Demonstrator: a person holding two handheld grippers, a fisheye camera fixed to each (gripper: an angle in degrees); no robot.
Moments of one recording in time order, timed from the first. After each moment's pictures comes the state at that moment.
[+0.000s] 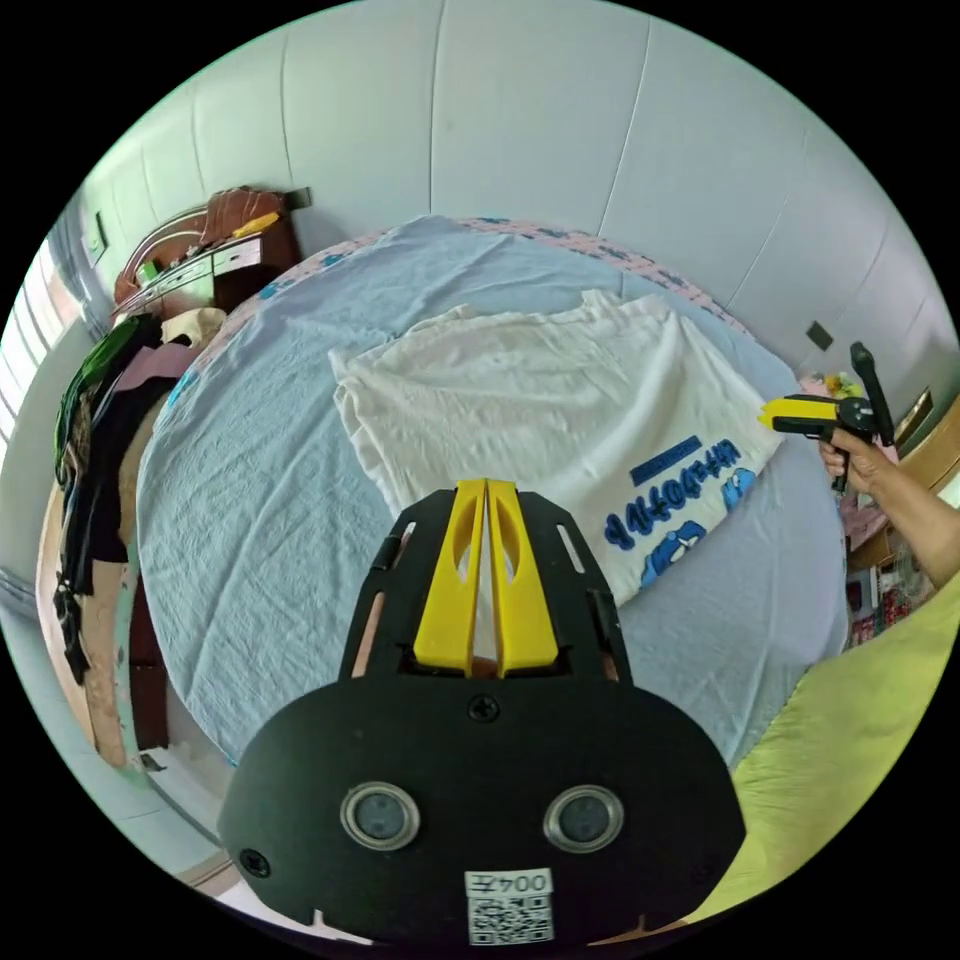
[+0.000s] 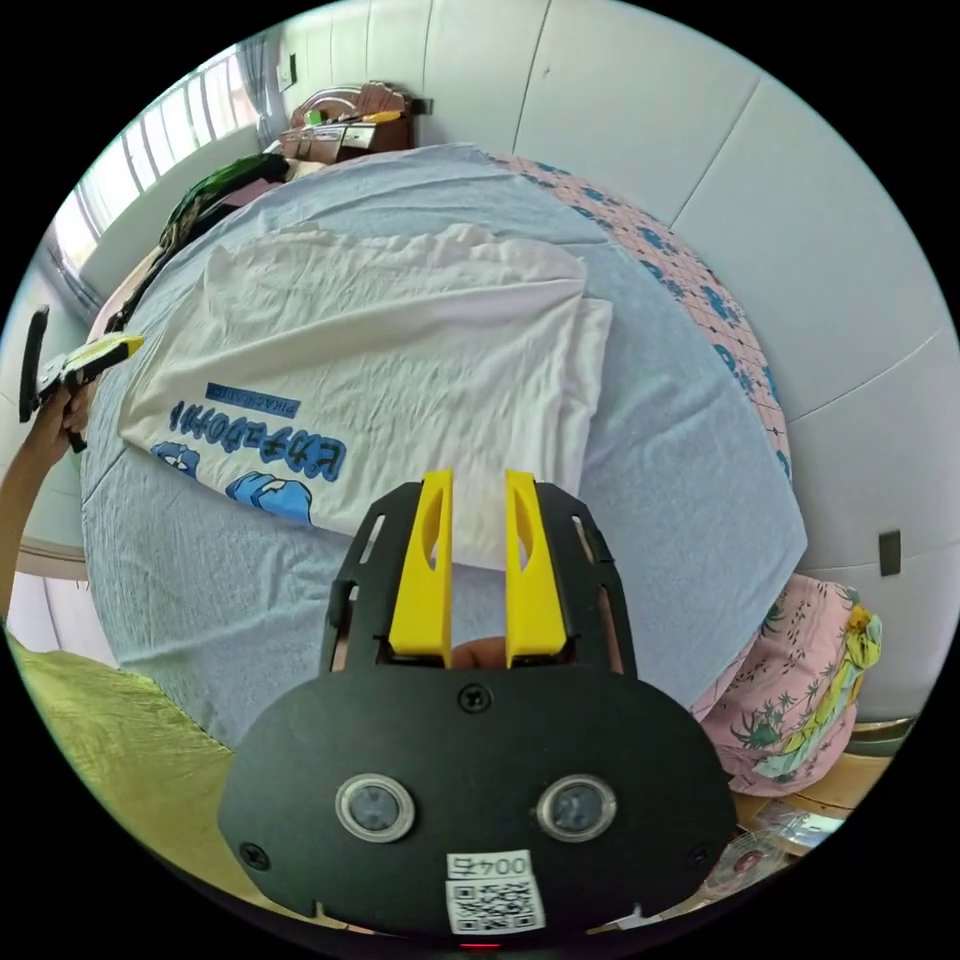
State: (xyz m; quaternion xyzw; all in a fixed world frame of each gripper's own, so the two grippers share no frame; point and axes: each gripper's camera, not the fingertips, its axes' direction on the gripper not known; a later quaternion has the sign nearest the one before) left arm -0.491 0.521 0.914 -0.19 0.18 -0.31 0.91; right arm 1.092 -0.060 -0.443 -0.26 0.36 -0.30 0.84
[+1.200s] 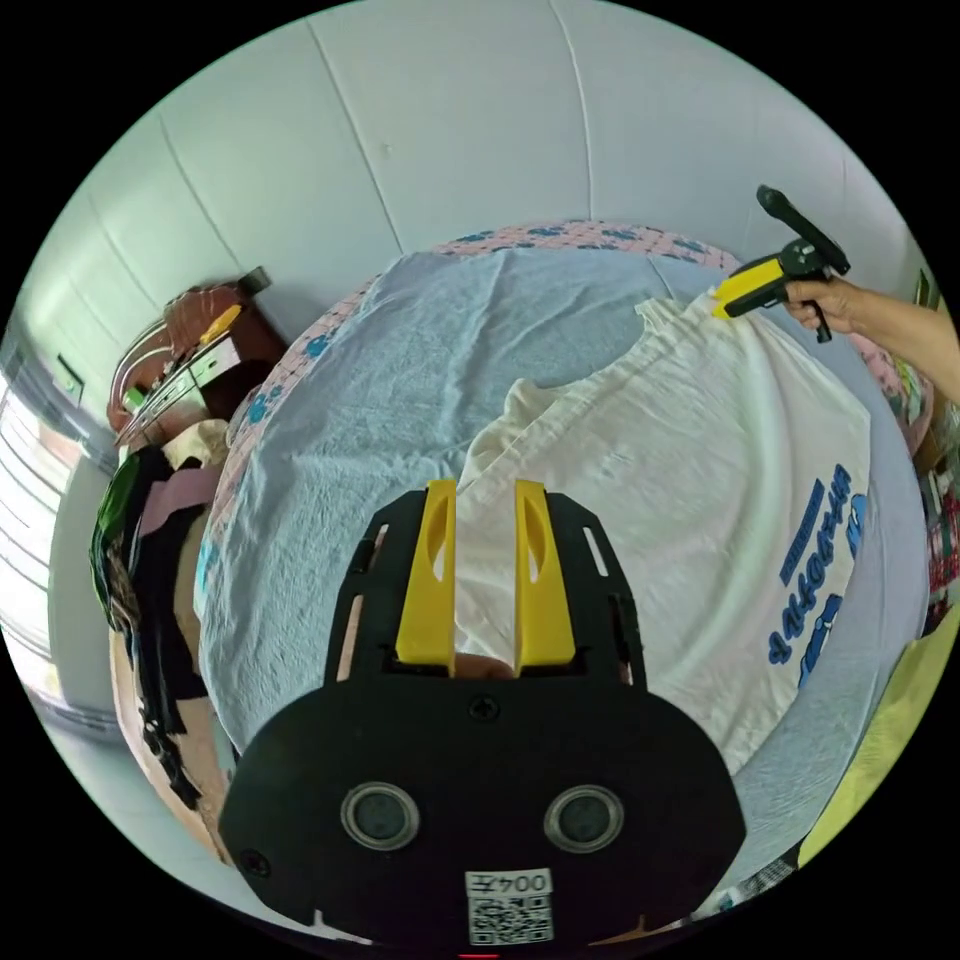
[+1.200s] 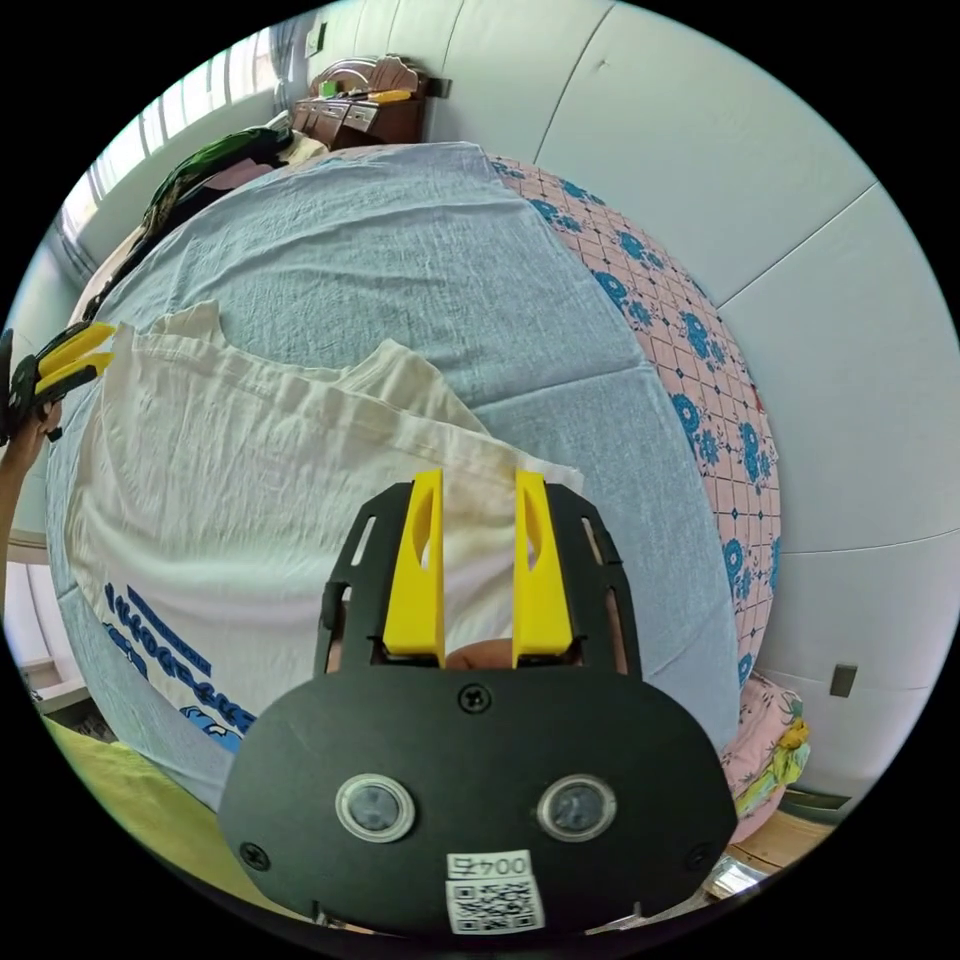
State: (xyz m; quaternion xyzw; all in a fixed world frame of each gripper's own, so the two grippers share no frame) left arm -0.512 0.389 1.056 -0.16 0.13 -0.17 0.96; right arm 1.140 -0.202 -0.214 -0.29 0.38 -0.35 0.81
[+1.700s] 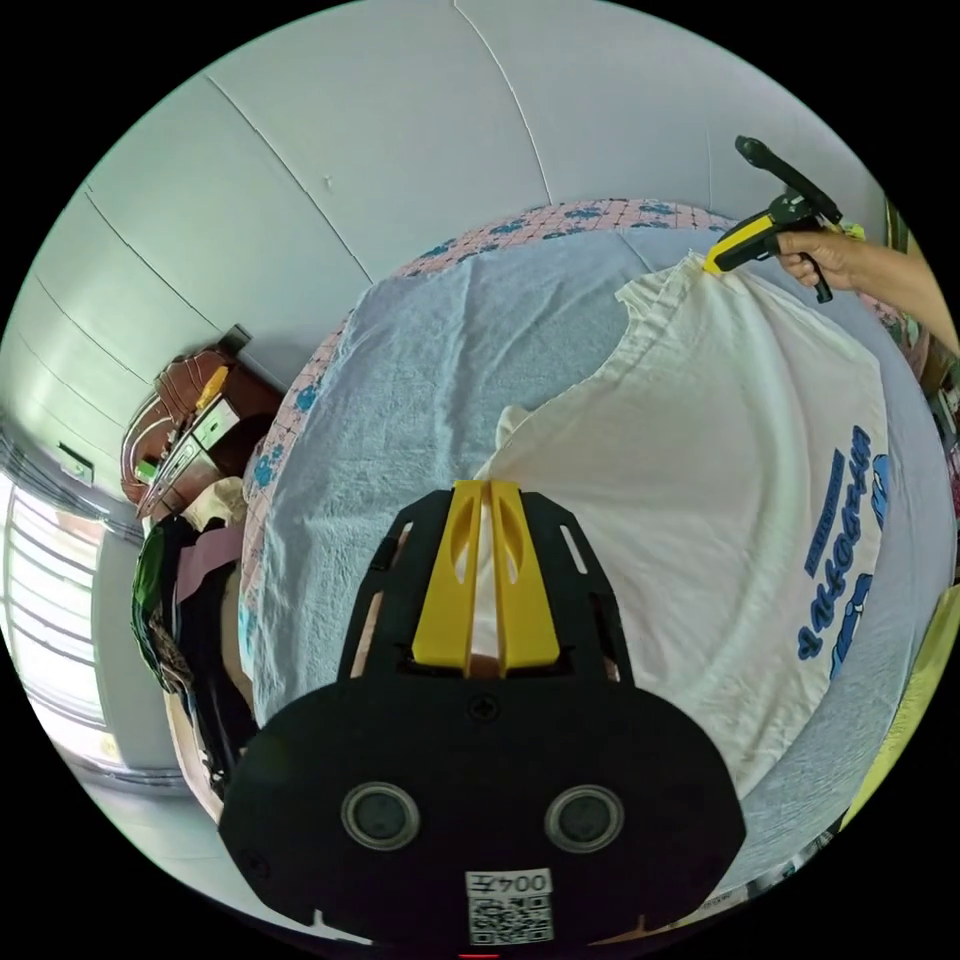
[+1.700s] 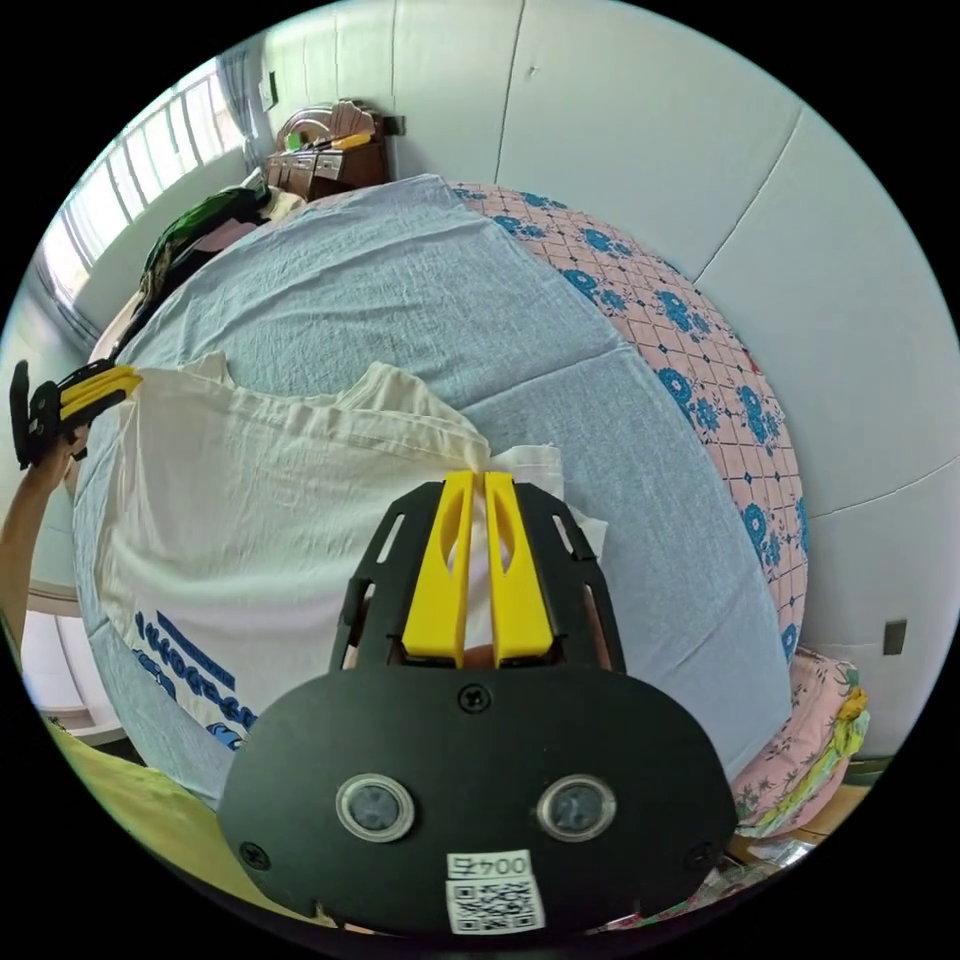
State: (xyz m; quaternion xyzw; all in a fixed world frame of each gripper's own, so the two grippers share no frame) left arm -0.509 0.340 1.081 -0.16 0.10 -0.08 0.98; right arm 1.195 -0.224 -0.255 -0.24 0.34 -0.30 0.86
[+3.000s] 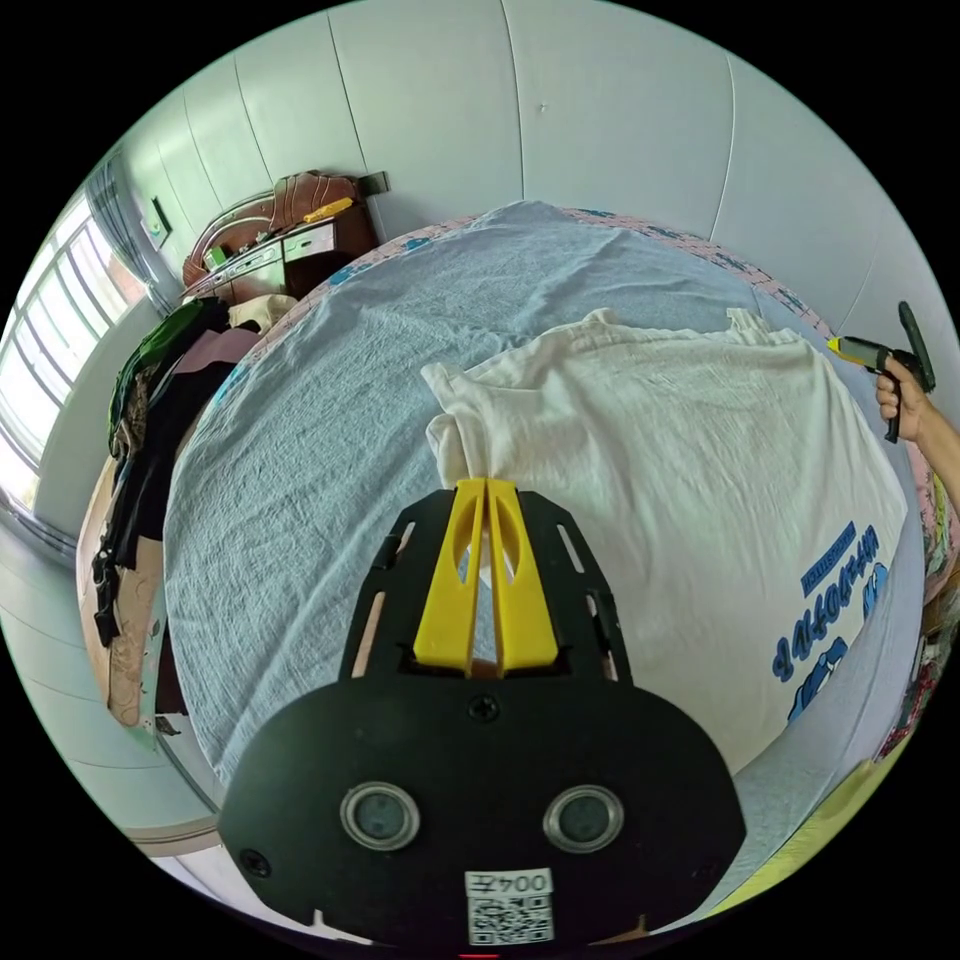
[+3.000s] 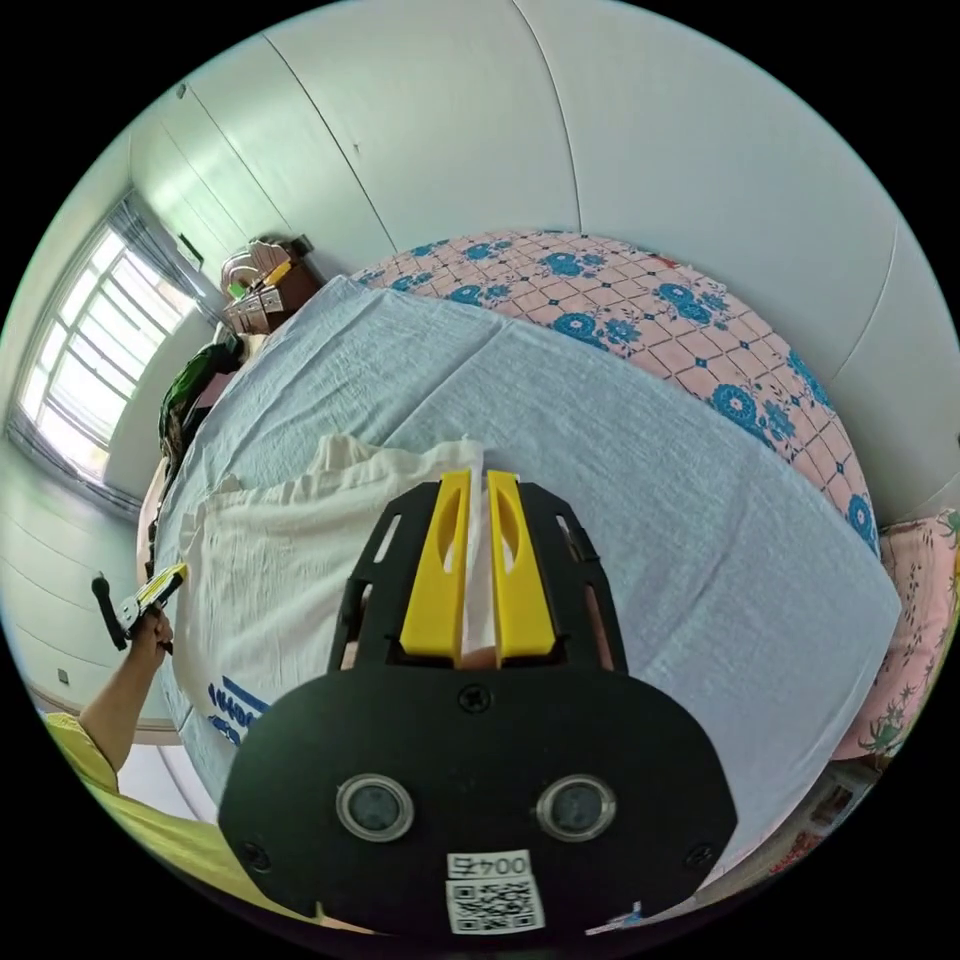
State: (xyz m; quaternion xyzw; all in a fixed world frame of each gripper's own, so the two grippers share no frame) left arm -0.525 0.477 1.068 -0.21 0.07 -0.34 0.91; right arm 1.311 -0.283 -0.391 -0.13 0.26 -0.14 0.95
